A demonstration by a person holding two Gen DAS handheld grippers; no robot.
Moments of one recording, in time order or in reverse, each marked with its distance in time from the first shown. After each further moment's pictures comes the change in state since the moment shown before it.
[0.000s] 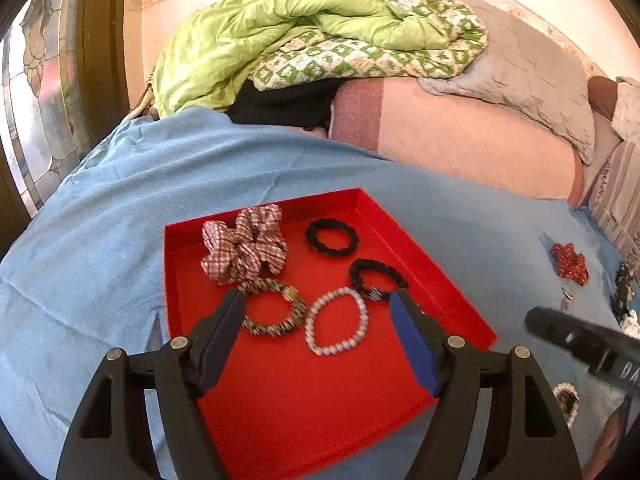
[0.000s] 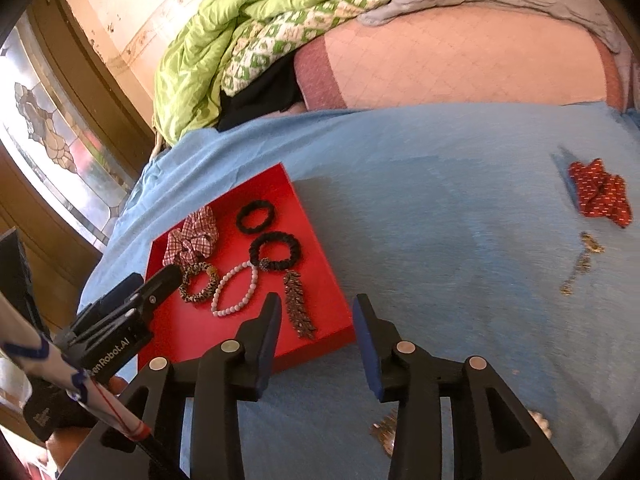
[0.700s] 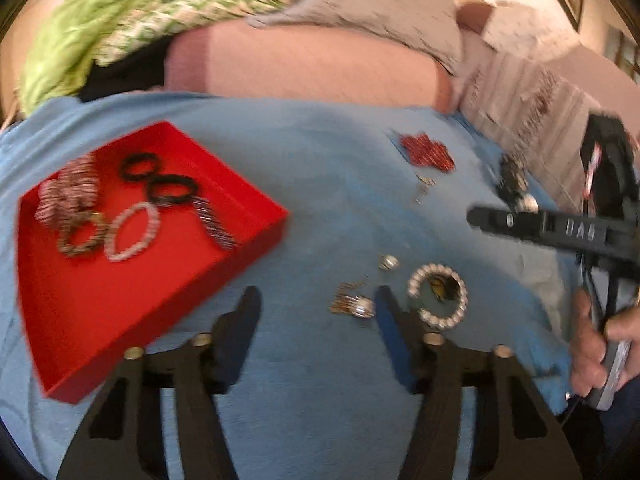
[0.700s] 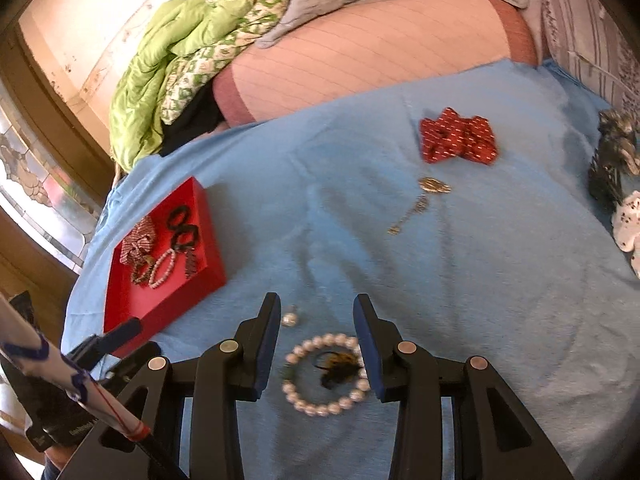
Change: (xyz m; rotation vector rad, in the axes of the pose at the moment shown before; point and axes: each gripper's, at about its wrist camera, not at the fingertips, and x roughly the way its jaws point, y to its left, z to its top) left arm -0.020 -0.106 -0.071 0.250 0.190 -0.406; right arm -0.081 -0.118 -0.040 0.135 -0.005 -0.101
